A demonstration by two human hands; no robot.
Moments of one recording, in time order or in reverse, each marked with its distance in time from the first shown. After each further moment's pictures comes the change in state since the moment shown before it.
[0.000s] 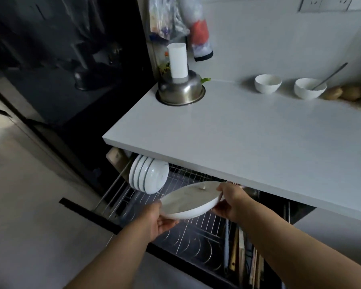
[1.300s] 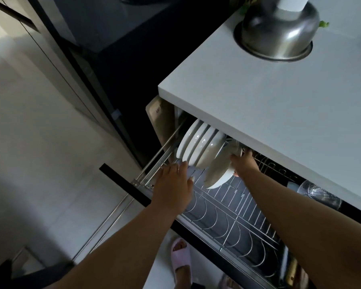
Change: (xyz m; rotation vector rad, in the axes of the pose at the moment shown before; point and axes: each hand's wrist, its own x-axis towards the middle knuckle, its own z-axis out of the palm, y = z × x) left_hand 0.171 0.022 -0.144 1.294 0.335 0.868; right_hand 0.208 0.011 0.204 -0.837 0.245 -0.287
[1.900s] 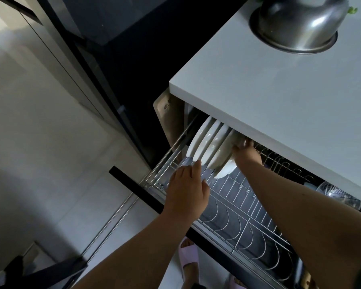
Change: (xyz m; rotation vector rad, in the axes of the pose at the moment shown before) left_hand -0.004 -0.002 -0.008 -0.103 0.140 0.066; right_hand 0.018 -0.026 0.035 -0.208 0.095 -0.146
